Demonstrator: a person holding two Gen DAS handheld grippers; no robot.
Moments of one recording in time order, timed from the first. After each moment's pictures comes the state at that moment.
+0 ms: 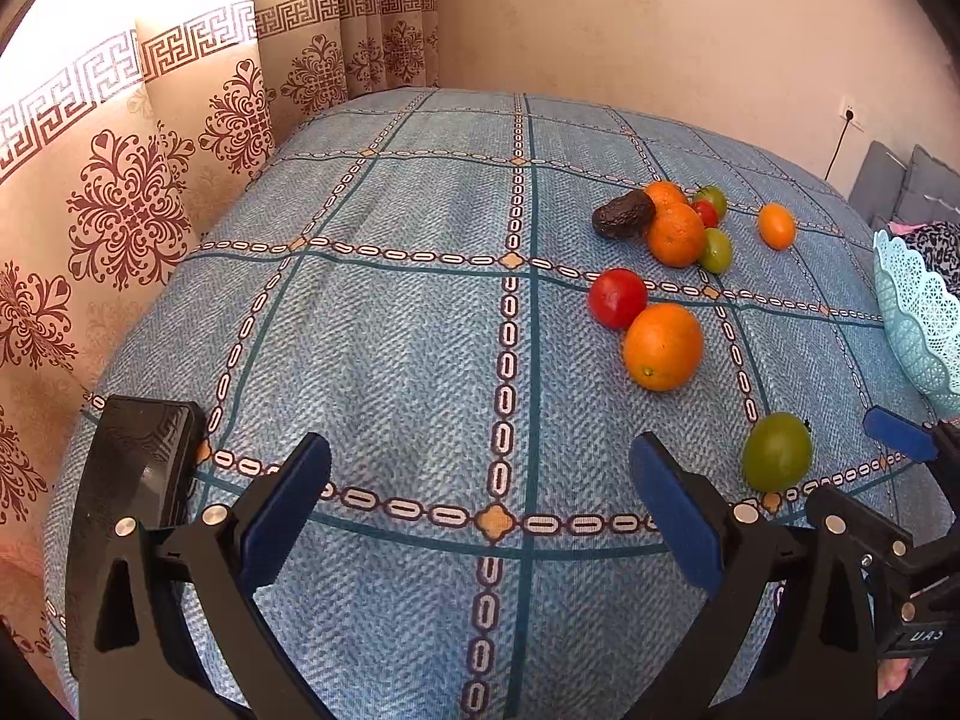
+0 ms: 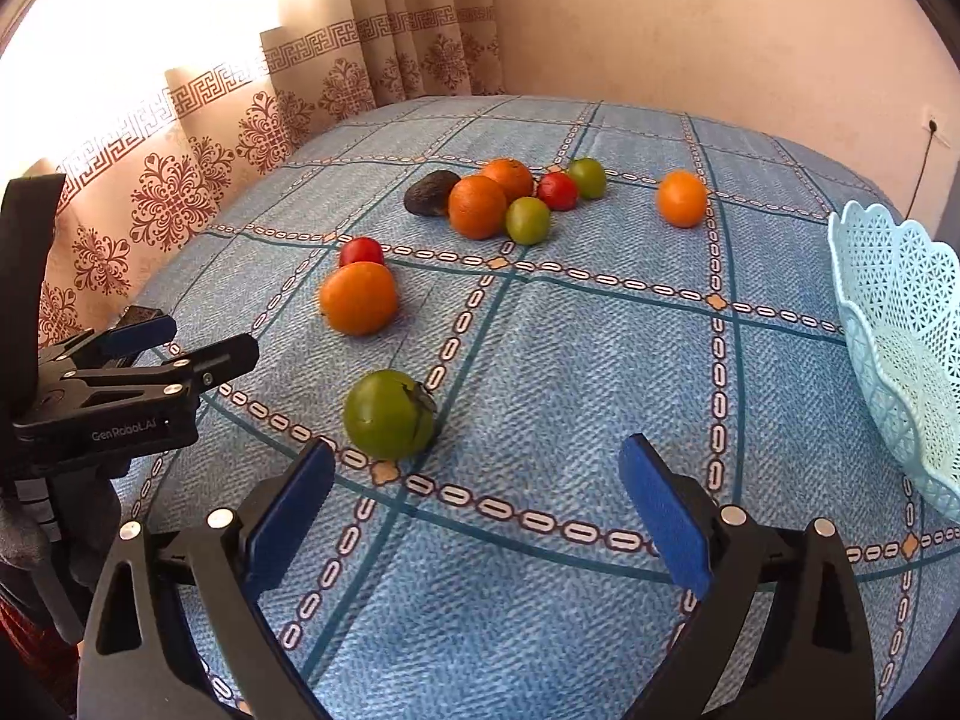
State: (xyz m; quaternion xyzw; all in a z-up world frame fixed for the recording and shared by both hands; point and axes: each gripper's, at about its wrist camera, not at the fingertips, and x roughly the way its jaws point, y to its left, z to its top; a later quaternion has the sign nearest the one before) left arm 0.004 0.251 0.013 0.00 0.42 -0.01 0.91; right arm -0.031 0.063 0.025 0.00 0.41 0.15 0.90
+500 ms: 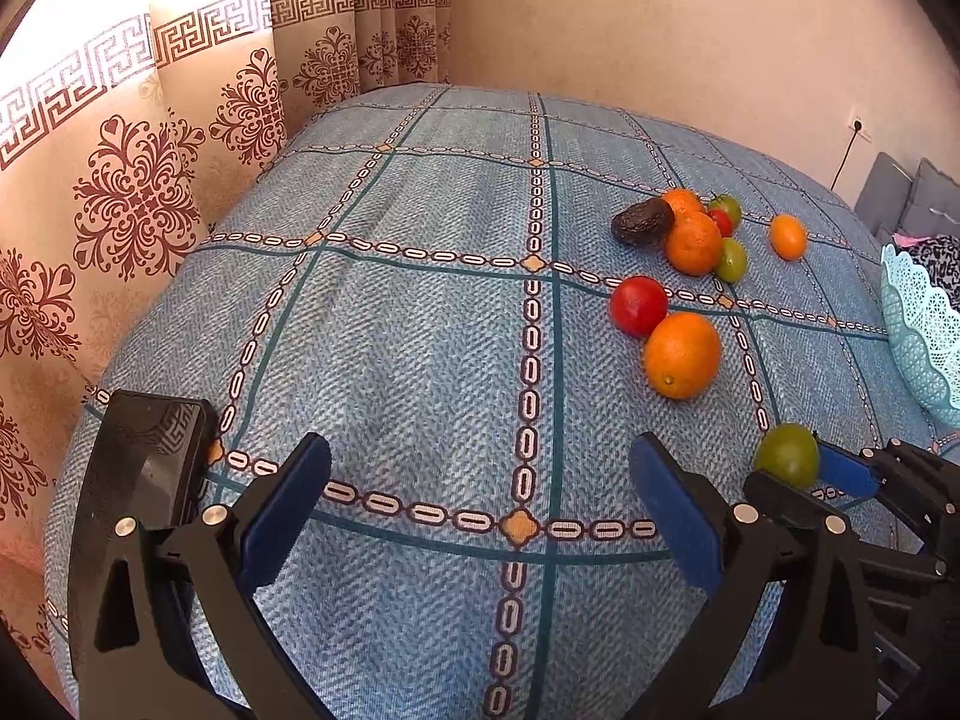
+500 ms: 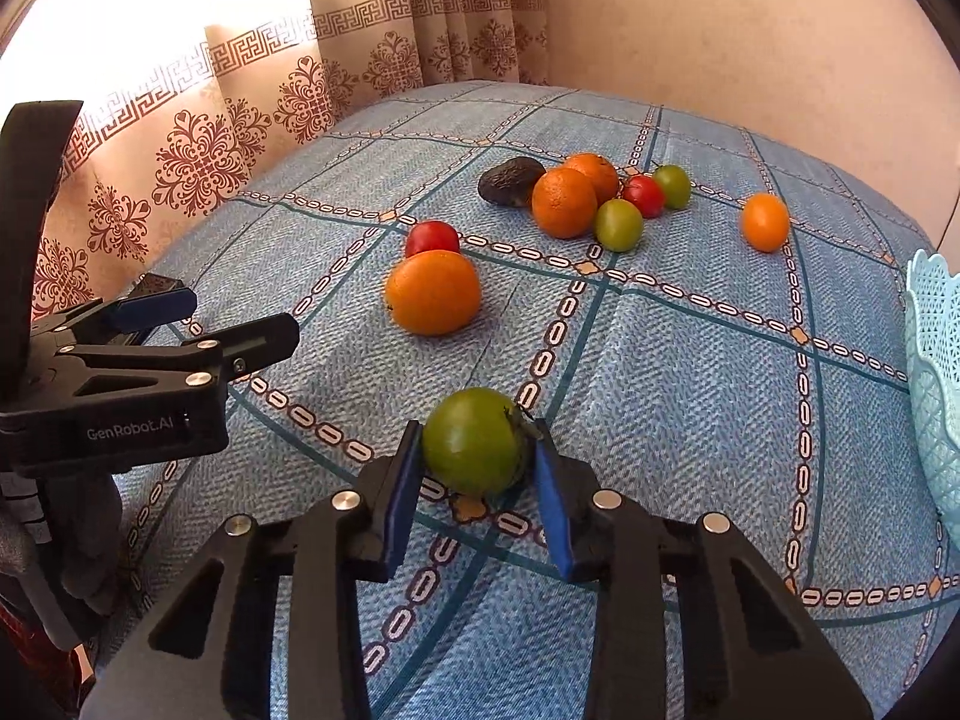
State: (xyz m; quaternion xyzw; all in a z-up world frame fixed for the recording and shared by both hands) left arm 0.008 0.260 0.012 -0.01 0.42 -0.01 0.91; right arm -0.021 0.099 0.017 -0.02 0.42 0.17 0.89
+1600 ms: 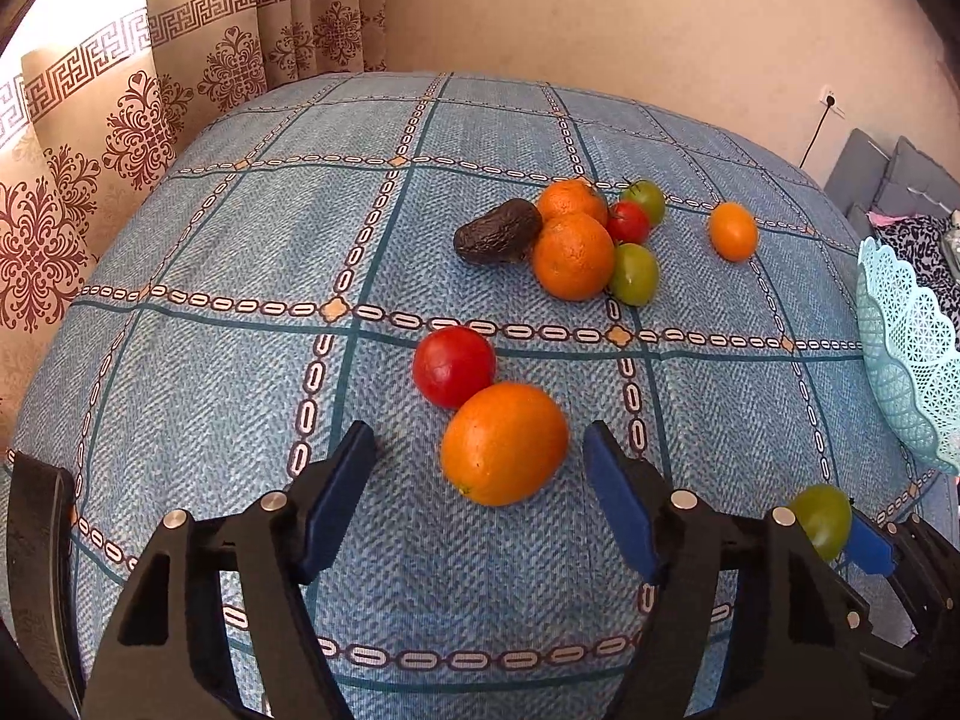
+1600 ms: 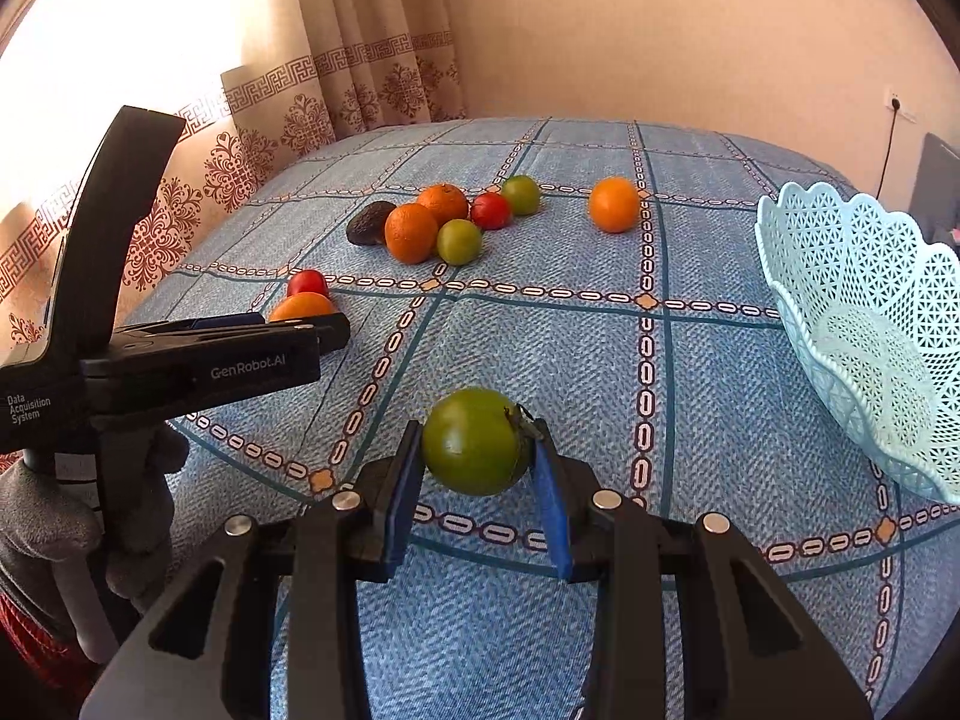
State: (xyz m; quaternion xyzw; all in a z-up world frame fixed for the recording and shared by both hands) left arm 0.055 0.179 0.001 -0.01 0.45 -0.05 0.89; right arm -0.032 0.029 0.023 0.04 0.39 0.10 0.91
